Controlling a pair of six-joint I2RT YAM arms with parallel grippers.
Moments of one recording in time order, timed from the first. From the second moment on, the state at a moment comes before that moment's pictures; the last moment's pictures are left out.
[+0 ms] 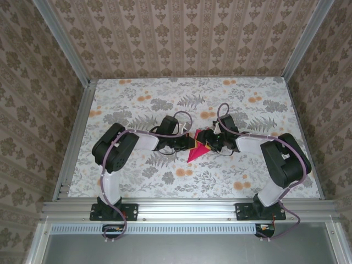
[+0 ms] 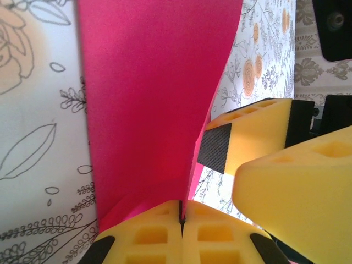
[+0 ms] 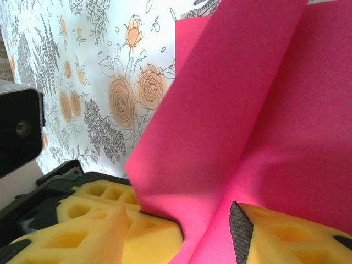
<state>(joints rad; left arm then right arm) -0.70 1.97 0.96 0.26 0.73 -0.79 0.36 1.66 0.74 0.05 -0.48 0.88</state>
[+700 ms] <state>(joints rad) -0.71 1.87 0.84 0.31 0.67 -0.79 0.36 1.70 0.76 0.00 -0.43 0.89</state>
